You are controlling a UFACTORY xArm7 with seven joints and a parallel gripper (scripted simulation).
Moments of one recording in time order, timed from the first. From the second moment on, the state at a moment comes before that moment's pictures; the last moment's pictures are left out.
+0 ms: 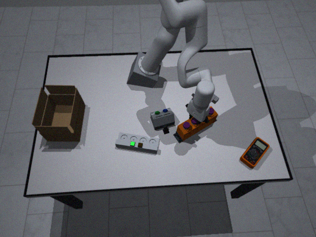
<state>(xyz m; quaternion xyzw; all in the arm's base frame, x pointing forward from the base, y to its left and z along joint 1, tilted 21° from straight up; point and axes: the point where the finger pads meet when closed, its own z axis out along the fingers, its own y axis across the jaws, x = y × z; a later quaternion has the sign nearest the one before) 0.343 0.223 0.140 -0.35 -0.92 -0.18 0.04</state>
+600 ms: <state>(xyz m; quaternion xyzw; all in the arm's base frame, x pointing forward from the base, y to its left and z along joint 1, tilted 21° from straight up) 0.343 0.225 0.135 -0.35 -0.92 -0.18 0.04</state>
